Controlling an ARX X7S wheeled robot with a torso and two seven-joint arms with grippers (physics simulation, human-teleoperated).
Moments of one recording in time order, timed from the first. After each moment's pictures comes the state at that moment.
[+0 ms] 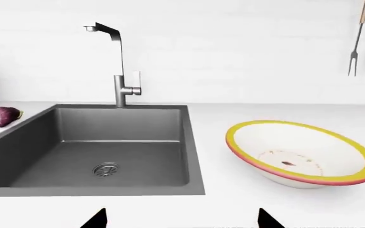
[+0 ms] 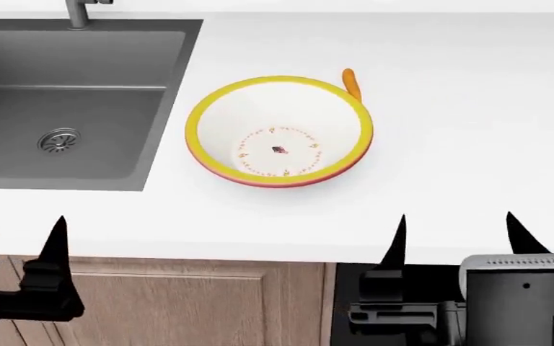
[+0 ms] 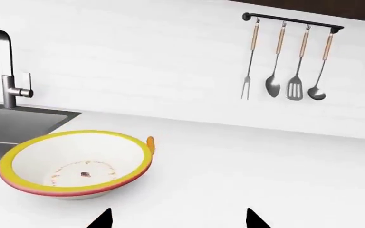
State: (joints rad) left arm -0.27 -0.31 -0.01 0.65 -0.48 -0.84 -0.25; right arm 0.25 0.32 0.04 -0.74 0.29 0.89 0.18
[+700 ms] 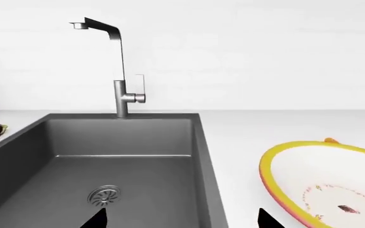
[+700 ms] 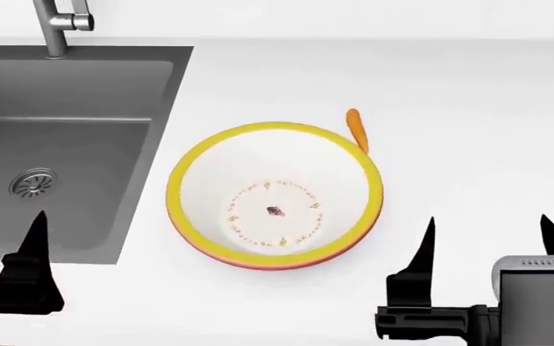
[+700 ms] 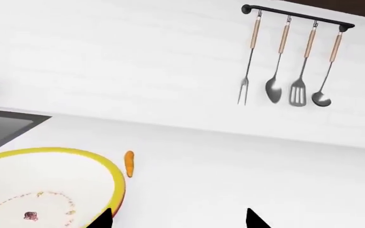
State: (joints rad) left arm -0.30 -0.35 -0.06 0.67 -0.53 -0.91 -0.27; right arm 0.26 0.37 0.12 -0.82 0.34 1.00 0.18
